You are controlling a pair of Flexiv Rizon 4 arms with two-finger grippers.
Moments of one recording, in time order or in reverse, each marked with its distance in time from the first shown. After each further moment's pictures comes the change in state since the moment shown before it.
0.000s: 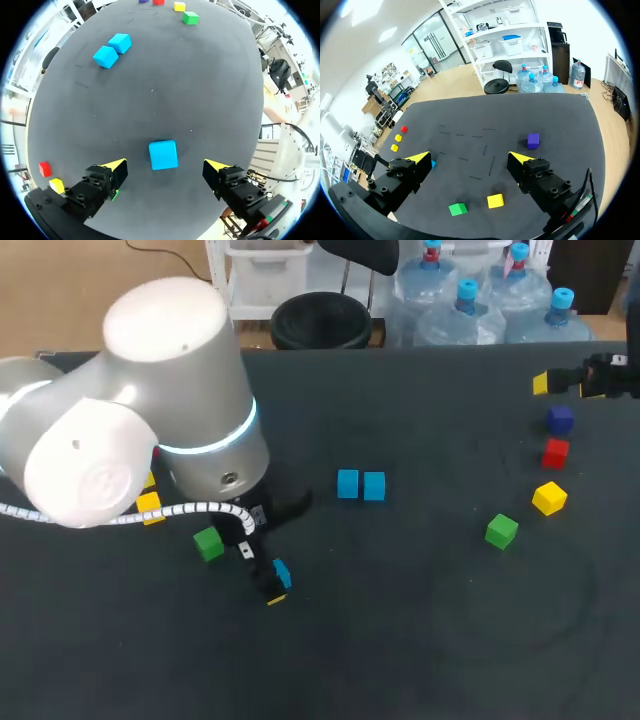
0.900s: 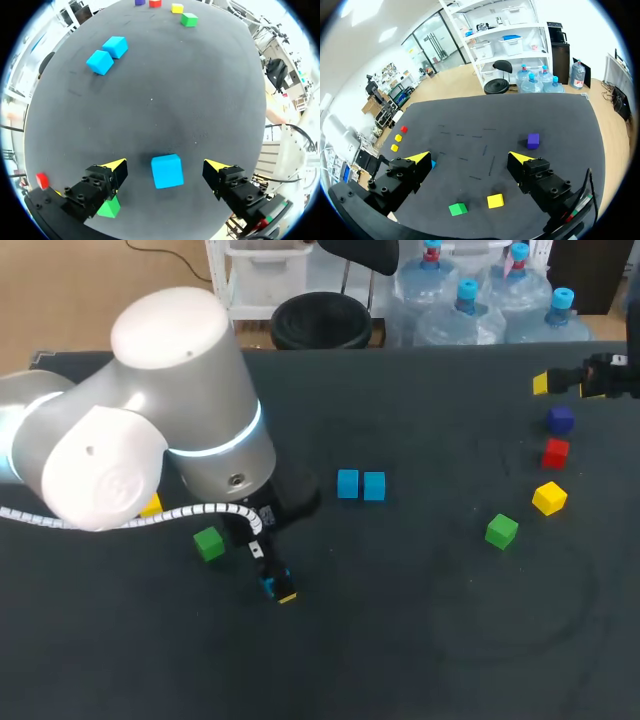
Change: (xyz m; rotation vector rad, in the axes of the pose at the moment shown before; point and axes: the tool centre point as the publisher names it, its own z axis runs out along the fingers) left arm -0.016 0.004 0.016 0.023 -0.032 0.028; right arm 0.000 0.000 0.000 0.000 0.000 0.000
